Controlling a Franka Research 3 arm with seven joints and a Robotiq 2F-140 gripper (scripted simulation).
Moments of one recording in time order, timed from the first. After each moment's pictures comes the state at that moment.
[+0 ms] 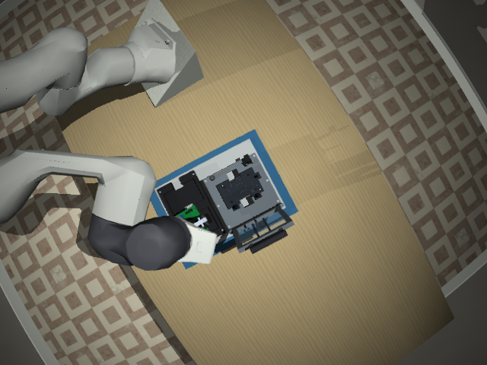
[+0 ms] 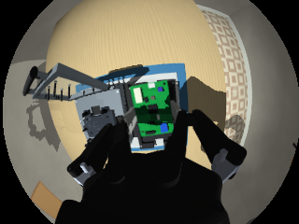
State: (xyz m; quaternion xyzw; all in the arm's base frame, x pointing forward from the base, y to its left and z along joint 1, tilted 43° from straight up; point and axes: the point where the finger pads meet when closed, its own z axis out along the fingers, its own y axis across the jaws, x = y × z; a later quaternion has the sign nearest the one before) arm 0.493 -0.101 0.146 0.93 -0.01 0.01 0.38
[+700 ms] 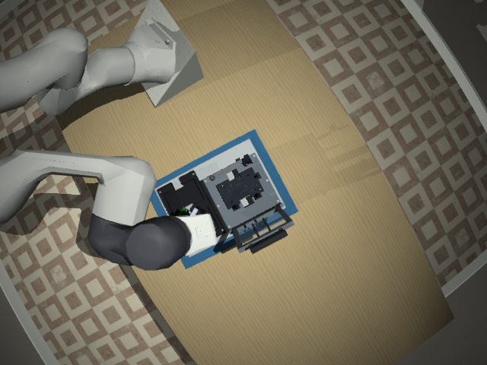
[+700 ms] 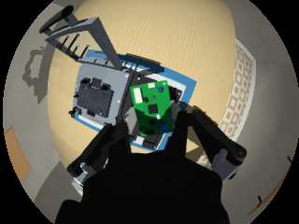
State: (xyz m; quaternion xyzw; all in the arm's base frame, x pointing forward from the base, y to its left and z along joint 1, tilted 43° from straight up) arm 0.493 -0.101 0.146 0.90 0.21 -0.08 0.37
